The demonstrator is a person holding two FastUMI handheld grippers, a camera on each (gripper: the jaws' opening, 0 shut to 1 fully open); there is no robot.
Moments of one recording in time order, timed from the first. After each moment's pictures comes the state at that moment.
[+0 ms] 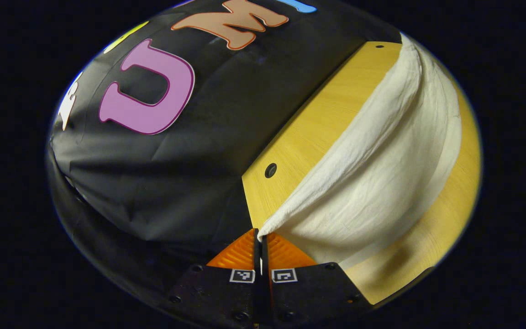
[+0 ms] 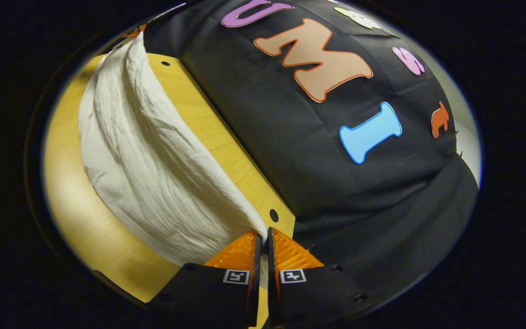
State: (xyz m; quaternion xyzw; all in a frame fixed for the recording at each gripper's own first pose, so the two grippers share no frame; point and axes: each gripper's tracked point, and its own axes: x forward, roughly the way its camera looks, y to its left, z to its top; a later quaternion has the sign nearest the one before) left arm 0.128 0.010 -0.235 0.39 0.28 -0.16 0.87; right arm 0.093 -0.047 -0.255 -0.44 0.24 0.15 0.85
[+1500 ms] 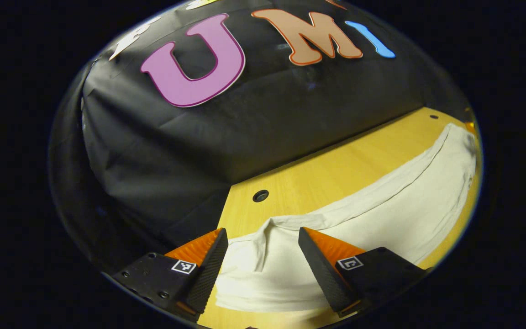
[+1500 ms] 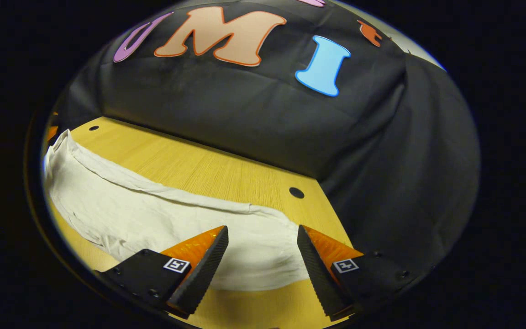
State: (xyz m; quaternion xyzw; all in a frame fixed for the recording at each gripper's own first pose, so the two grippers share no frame) left arm 0.135 -0.052 -0.229 0.14 0.24 -0.11 0.95; right arm 0.096 -0.048 -0.321 -0.17 0.34 0.03 0.93
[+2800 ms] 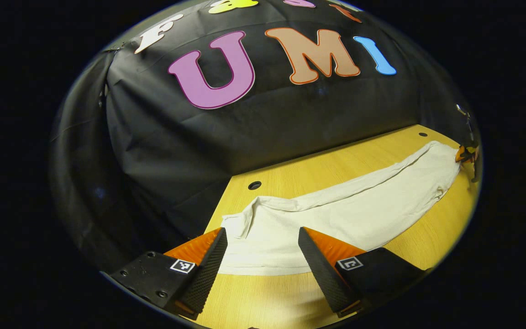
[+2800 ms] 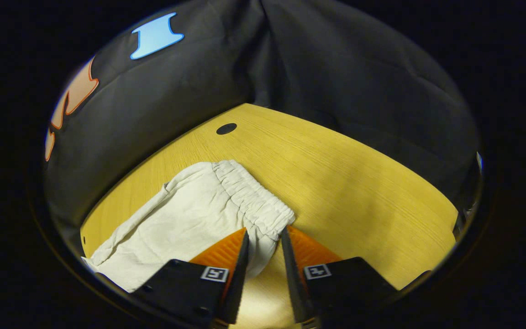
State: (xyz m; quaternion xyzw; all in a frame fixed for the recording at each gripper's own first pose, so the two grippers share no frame) left arm 0.037 -0.061 -0.202 0.11 0.25 -0.09 0.96; right arm 0.071 -0.135 -0.414 0.18 0.47 -0.18 0.85
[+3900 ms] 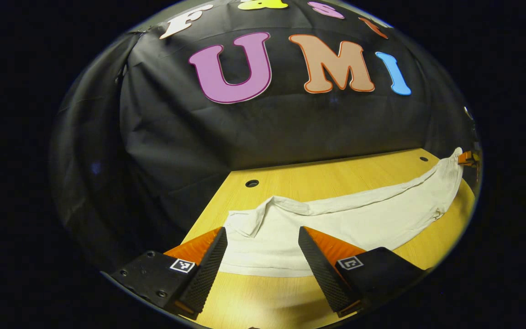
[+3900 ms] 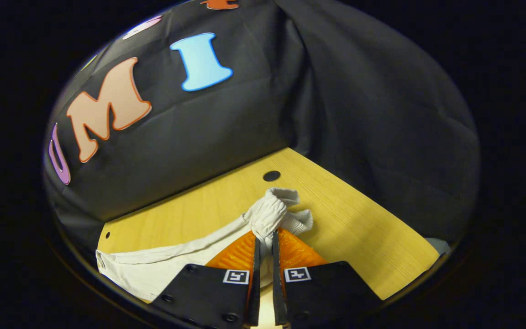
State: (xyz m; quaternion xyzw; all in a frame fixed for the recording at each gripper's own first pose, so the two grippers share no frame) left arm 0.035 -0.060 -0.189 0.02 0.25 -0.07 0.97; right arm 0.120 -0.071 -0.274 0.14 0.35 -0.06 0.93
